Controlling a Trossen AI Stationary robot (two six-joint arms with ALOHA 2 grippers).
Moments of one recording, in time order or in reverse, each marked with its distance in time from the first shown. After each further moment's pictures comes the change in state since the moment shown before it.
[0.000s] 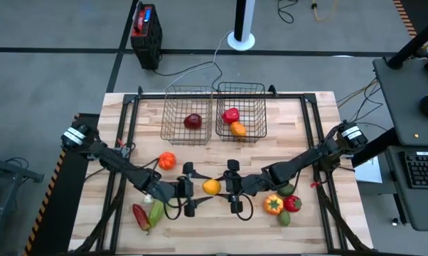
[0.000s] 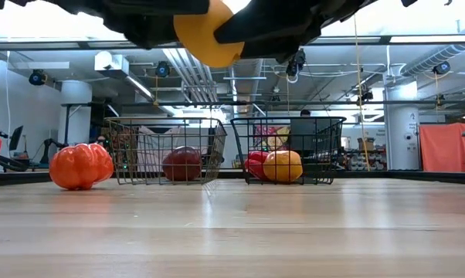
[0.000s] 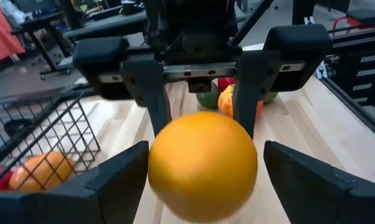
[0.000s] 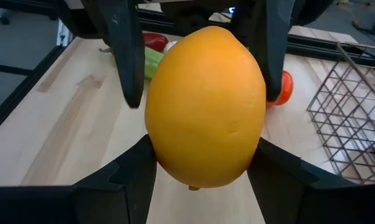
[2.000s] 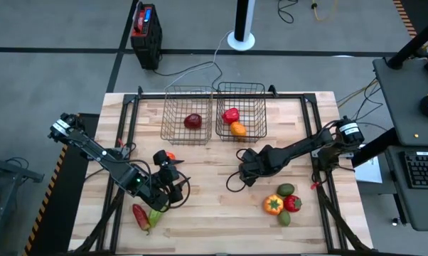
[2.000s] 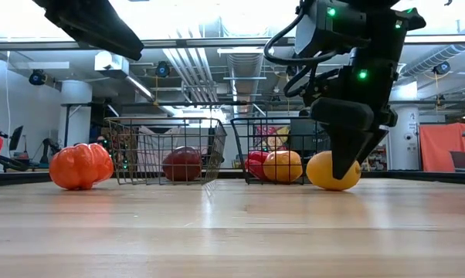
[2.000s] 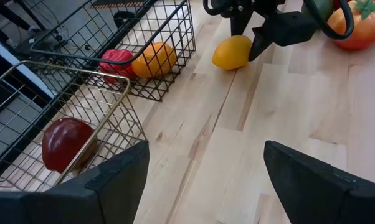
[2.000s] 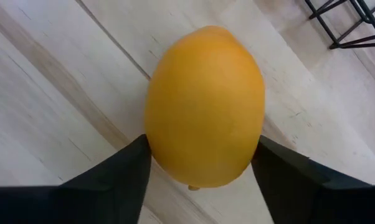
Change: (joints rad) left arm -0.081 -0.207 0.177 -1.089 -0.295 -0.654; right arm -0.178 0.008 -0.007 -0.971 -0.021 0.877
